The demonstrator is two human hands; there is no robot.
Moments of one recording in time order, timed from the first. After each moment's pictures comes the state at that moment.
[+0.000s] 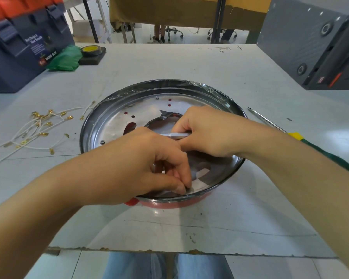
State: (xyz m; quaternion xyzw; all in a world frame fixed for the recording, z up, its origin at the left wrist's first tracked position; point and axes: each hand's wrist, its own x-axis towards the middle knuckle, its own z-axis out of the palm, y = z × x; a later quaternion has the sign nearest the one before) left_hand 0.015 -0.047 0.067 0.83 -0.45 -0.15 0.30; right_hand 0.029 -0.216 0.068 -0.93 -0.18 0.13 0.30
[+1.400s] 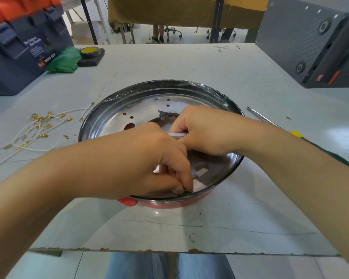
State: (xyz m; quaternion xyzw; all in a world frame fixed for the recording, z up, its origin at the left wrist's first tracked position) left_hand 0.028 -0.053 0.067 0.78 -0.57 -0.11 0.22; right_hand 0.032 -0.216 0.070 -0.93 -0.20 0.15 0.28
